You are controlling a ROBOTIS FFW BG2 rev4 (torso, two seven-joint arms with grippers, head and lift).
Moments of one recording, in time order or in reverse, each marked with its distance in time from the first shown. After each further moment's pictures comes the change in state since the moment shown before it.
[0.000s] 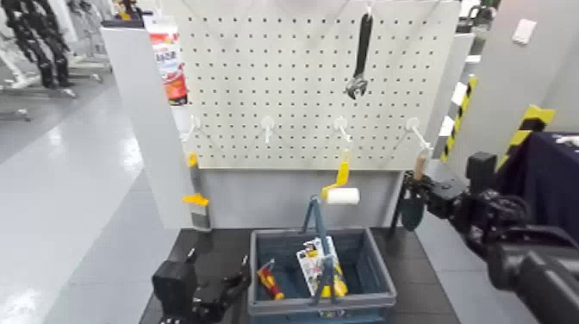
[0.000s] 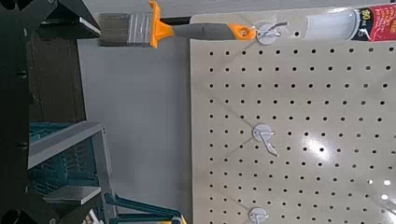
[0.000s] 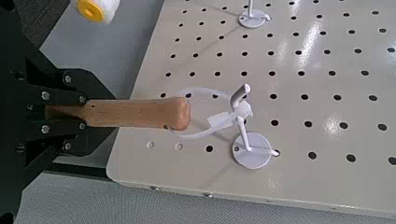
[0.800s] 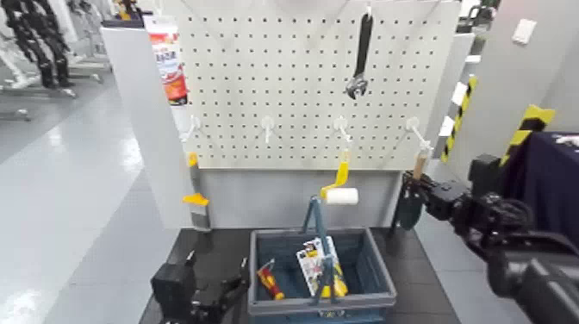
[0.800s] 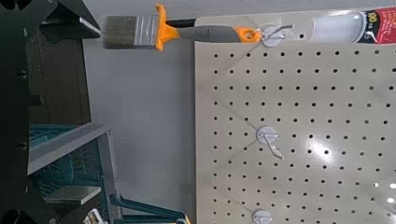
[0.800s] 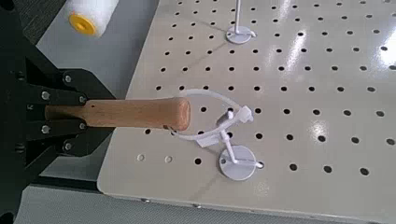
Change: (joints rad) left arm 0.009 -0.002 0.005 -0.003 0.000 0.007 0.000; right arm 0.089 0.002 -0.028 -0.156 -0.024 0.028 -0.001
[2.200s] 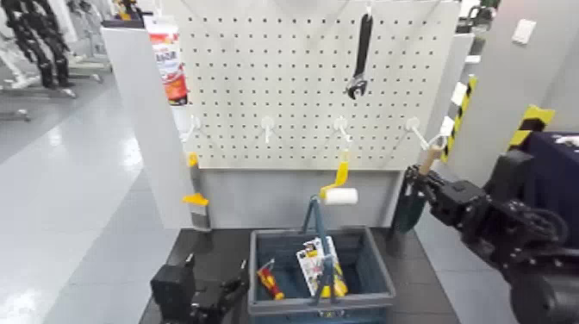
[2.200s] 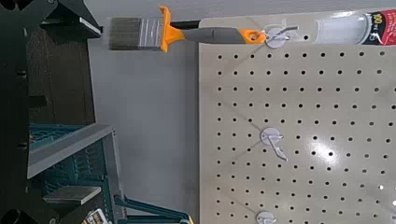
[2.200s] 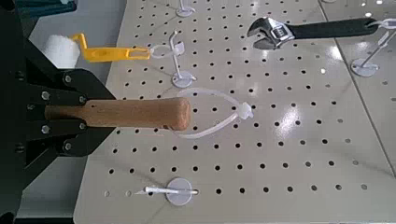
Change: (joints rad) left arm 0.008 -0.005 0.006 -0.006 -0.001 0.012 0.000; right arm 0.388 0.035 -0.129 -0.805 -0.096 0.412 -0.140
